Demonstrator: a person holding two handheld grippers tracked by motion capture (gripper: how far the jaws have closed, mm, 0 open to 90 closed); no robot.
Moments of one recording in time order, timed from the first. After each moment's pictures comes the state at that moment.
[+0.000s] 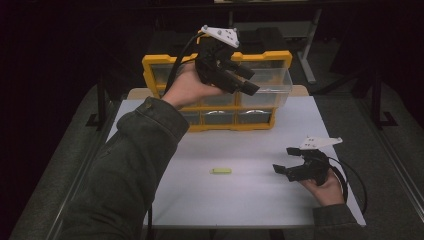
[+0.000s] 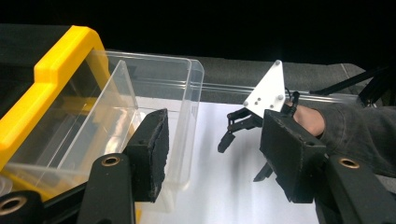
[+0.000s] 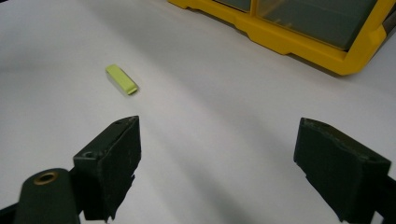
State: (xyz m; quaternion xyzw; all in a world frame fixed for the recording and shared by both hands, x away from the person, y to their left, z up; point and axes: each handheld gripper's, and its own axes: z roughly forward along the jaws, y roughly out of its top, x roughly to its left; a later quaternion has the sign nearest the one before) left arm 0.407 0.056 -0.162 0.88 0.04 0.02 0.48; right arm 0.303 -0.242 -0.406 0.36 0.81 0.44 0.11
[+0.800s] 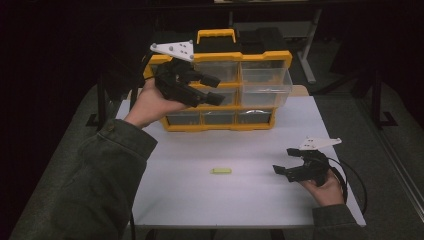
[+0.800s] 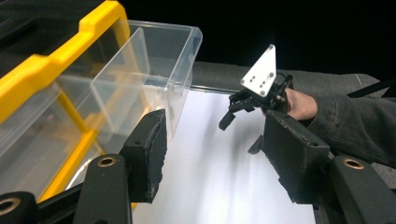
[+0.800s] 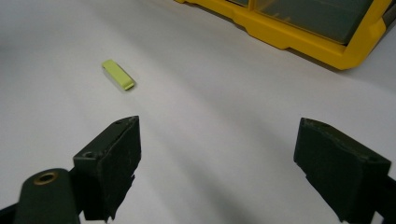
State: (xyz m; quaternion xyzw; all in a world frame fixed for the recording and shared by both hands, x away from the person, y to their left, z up) left arm 0.375 0.135 -0.174 0.86 0.08 0.04 0.50; right arm 0.303 -0.241 -0.408 0.36 0.81 0.44 0.11
